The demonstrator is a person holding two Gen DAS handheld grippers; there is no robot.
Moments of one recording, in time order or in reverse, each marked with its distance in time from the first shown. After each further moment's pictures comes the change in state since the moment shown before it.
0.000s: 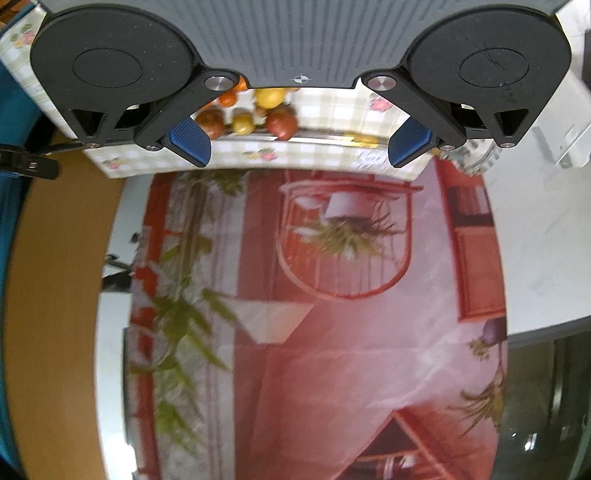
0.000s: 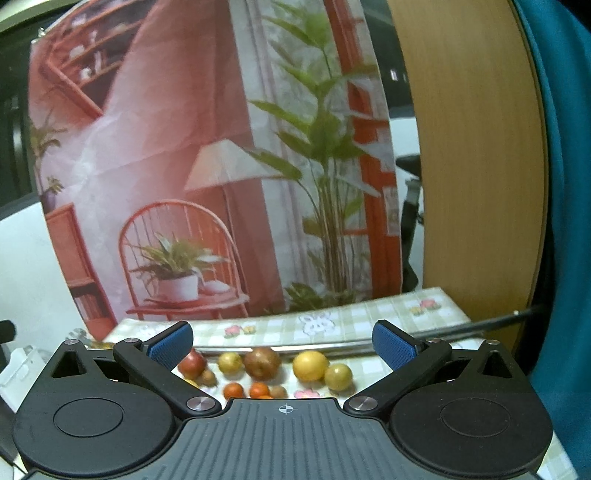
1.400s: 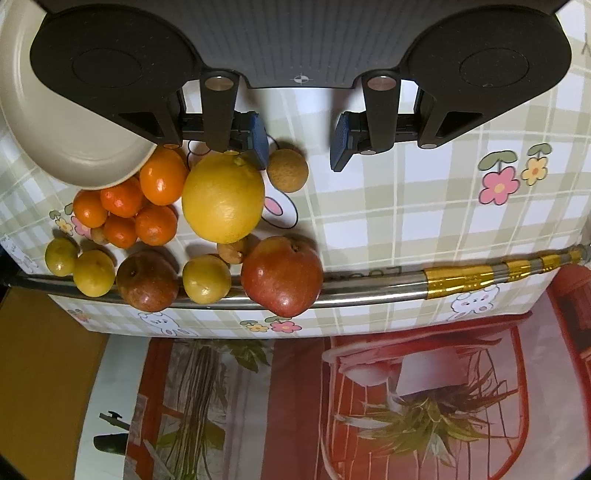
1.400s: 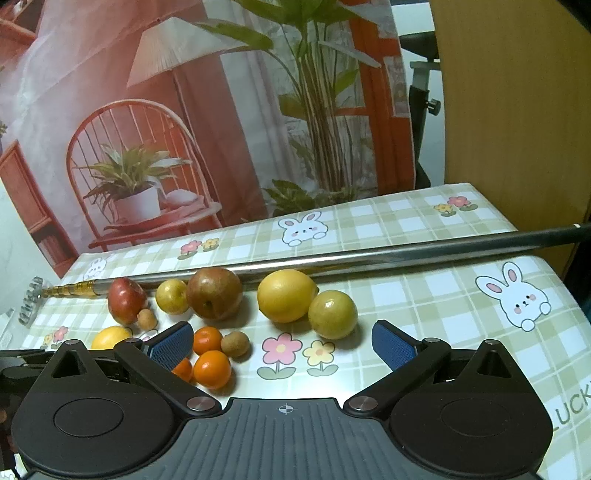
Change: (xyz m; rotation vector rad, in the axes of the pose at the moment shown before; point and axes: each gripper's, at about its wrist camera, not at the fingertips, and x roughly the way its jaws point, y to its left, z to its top) left arm 0.287 0.026 -0.131 0.109 0.429 -0.232; right arm 0.186 -0.048 -0.065 0.077 0.300 0.012
